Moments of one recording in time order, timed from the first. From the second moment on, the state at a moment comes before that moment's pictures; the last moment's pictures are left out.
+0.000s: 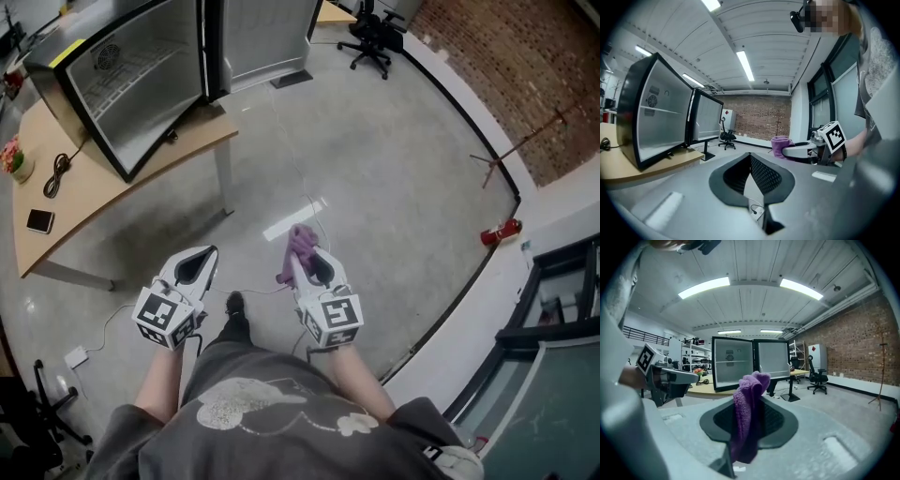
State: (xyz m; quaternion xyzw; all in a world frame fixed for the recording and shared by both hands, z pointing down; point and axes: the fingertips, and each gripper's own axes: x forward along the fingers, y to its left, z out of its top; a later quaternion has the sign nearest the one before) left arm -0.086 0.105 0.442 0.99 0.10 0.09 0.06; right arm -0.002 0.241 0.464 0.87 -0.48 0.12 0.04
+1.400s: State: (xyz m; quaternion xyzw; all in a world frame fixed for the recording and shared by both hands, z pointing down) left arm 0.089 -0.116 0.427 0.99 -0.03 0.08 0.07; right arm 0.198 -0.060 0.450 0.77 -0.63 0.10 0.04
